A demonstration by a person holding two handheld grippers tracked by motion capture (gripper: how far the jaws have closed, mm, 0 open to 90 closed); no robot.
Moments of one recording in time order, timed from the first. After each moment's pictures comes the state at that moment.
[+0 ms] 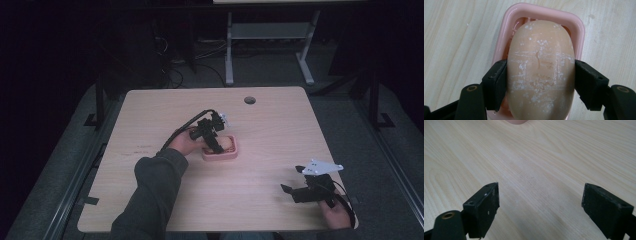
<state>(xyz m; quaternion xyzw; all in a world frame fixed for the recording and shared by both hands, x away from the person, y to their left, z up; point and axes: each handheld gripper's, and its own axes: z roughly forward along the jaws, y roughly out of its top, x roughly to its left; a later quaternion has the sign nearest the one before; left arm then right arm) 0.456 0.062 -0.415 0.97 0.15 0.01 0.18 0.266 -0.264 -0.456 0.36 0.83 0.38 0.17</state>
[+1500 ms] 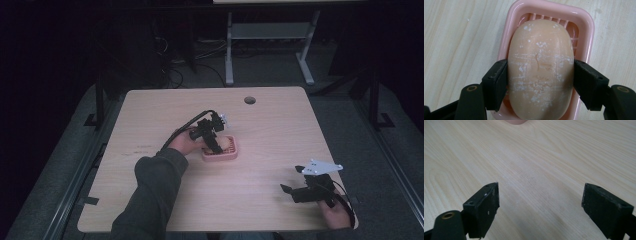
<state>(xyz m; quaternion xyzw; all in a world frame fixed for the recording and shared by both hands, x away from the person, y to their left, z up) 0.458 0.062 -0.419 0.98 0.15 0.01 0.17 0.266 -0.263 -0.456 0.36 0.83 0.38 0.17</state>
